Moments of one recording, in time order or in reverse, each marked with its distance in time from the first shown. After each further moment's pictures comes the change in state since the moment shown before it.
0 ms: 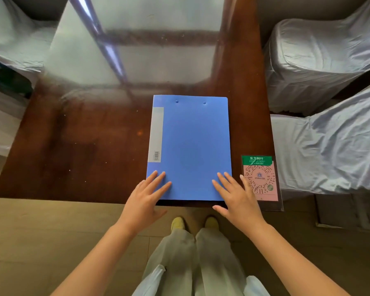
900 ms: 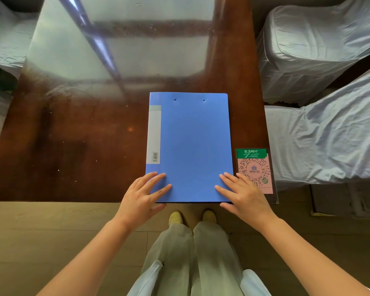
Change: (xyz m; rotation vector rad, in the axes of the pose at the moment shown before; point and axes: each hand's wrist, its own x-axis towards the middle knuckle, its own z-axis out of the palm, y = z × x) left_hand 0.007 -0.005 0.010 0.151 0.081 0.179; right_hand -0.015 0.035 0.010 0.029 0.135 -0.158
